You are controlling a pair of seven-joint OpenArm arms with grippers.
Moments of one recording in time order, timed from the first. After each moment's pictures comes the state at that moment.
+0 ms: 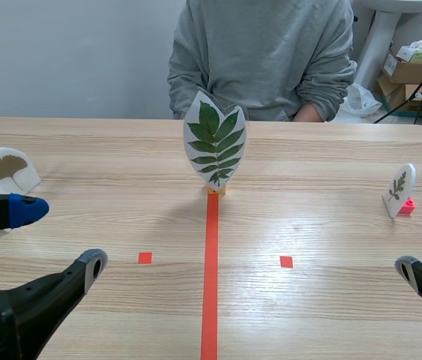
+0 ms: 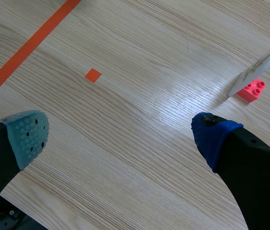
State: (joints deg) left arm 51.8 -24.8 -10.3 125.2 -15.5 -30.5 -1.8; right arm -41.4 23.8 29.9 112.6 23.4 45.3 -17.7
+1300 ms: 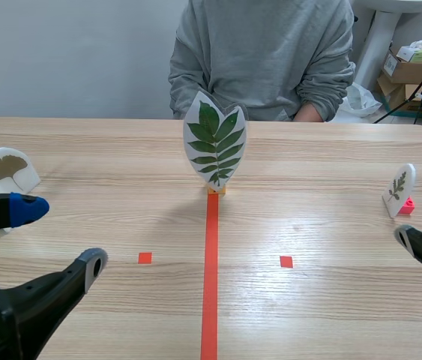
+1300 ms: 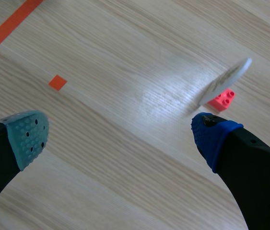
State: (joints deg) left arm 51.6 -24.8 -10.3 125.2 -15.5 -30.5 -1.9; right arm -26.4 25.7 26.3 106.1 22.1 45.3 -26.7
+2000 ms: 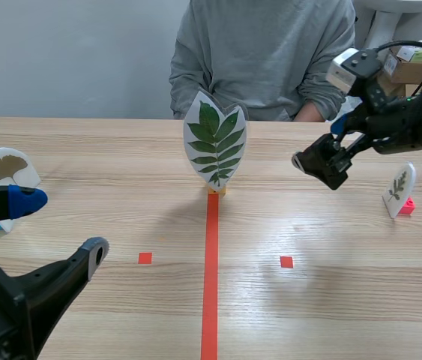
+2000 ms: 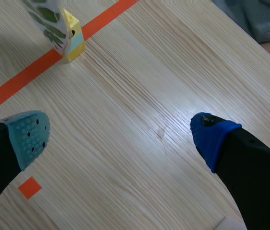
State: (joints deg) left arm 50.1 -21.8 -10.3 125.0 -12.7 -30.0 -1.9; right arm 19.4 24.2 -7.0 71.2 14.0 45.3 -26.4
